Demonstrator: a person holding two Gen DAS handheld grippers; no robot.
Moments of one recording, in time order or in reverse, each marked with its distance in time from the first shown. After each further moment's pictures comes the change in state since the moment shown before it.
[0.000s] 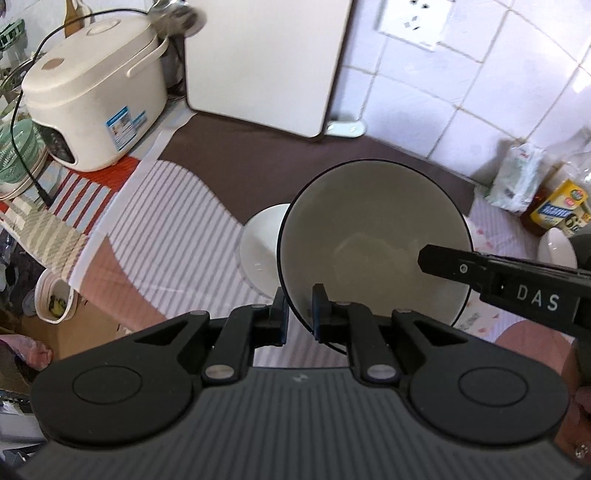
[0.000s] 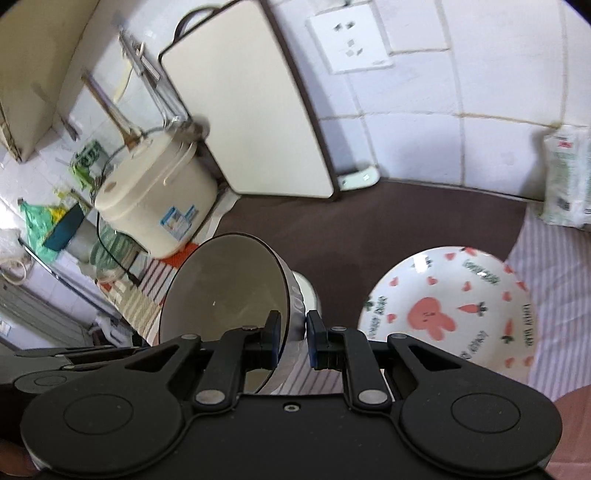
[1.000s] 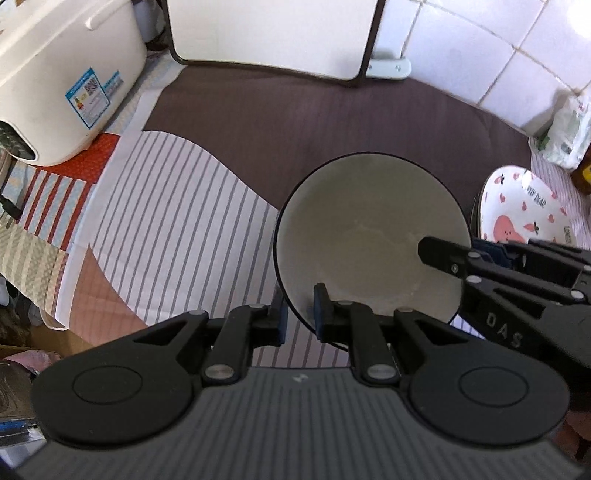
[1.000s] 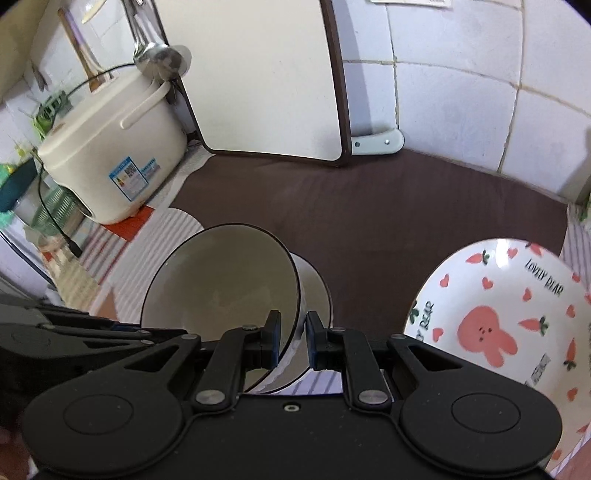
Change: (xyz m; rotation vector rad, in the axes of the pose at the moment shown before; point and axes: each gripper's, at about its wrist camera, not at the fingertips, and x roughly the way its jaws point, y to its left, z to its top) left arm 0.109 0.052 0.022 0.101 0.171 -0.001; right arm 0.119 0.029 -0.010 -0.105 0.040 -0.160
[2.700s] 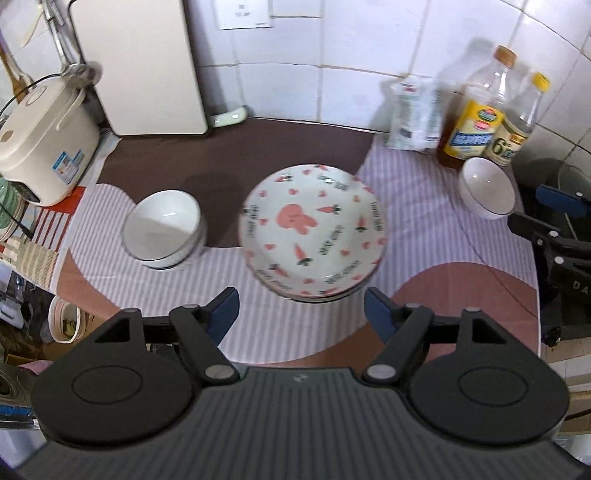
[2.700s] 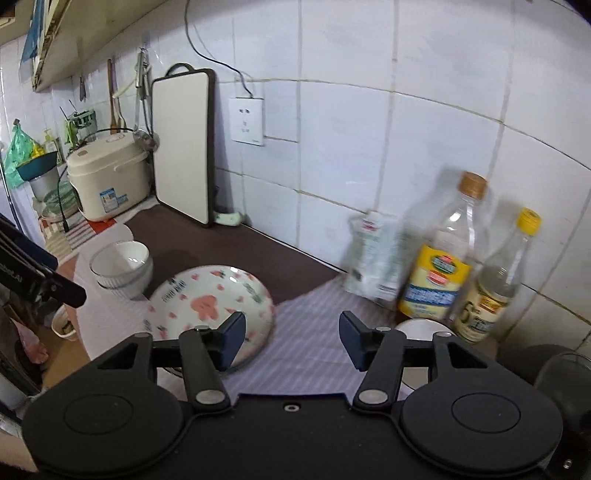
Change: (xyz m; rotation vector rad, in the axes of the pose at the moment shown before) left arm -0.155 -0.253 -0.071 0.093 -0.119 0.043; right arm -0.262 -0.251 -0.067 -0.261 -0.262 -0.092
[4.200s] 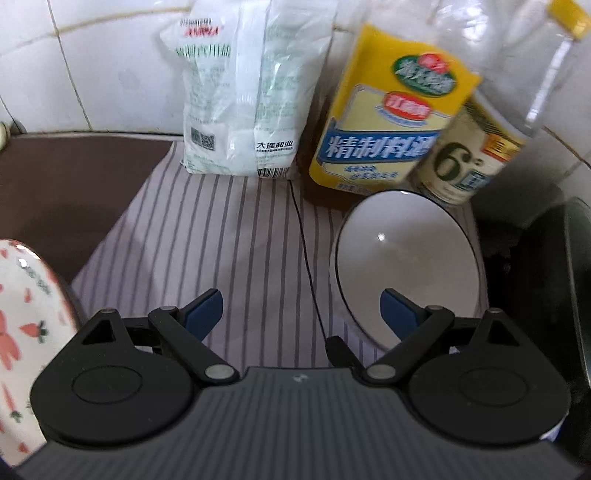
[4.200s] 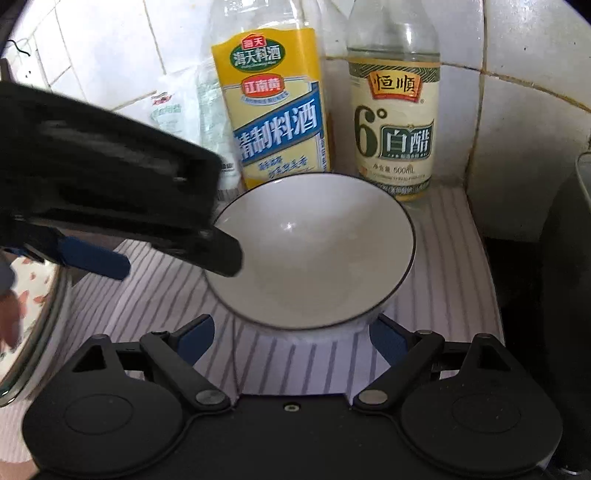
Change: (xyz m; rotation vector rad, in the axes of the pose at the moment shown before) left arm 0.244 -0.220 0.117 -0.002 0.031 -0.234; right arm 0.171 -0.129 -0.113 0.385 0.080 -0.198
